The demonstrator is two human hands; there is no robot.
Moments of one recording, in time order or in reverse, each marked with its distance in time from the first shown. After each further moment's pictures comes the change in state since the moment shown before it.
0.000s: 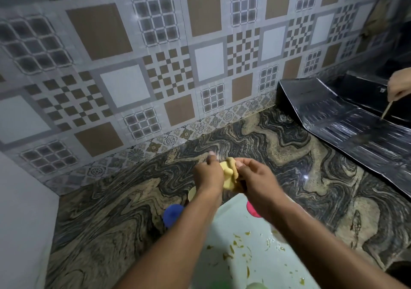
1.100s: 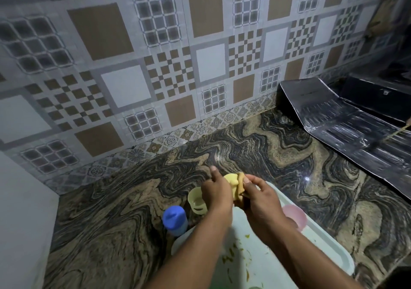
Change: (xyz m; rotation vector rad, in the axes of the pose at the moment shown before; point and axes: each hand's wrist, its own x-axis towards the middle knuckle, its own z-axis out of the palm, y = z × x) left_hand -0.025 -0.021 0.008 0.007 0.045 -0.141; right_hand -0.011 0.029 -0.003 0.255 0.131 0.050
